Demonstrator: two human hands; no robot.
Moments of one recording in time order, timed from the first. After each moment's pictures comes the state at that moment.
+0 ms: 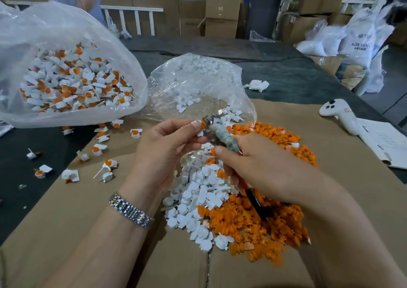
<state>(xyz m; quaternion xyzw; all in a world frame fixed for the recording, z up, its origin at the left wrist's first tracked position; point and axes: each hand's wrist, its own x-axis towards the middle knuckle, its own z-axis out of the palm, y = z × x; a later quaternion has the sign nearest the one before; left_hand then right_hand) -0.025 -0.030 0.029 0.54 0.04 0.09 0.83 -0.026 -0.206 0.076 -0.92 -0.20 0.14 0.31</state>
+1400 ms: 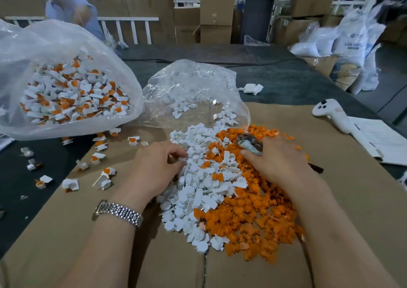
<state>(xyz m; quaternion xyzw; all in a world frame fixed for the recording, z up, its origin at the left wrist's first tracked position) -0.017 0.001 0.006 0.96 0.03 0.09 0.28 0.024 -0.246 0.025 -1.00 0.02 0.02 0.07</state>
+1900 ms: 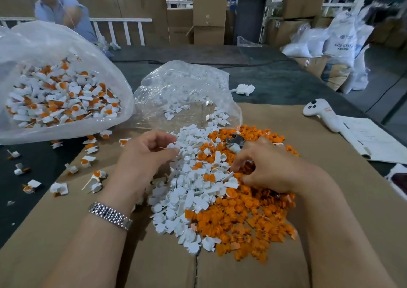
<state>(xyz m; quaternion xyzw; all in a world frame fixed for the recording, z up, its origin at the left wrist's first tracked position) -0.018 -0.004 0.012 0.80 0.09 0.11 0.59 0.002 -0.257 0.054 -0.97 -0.20 0.12 0.11</state>
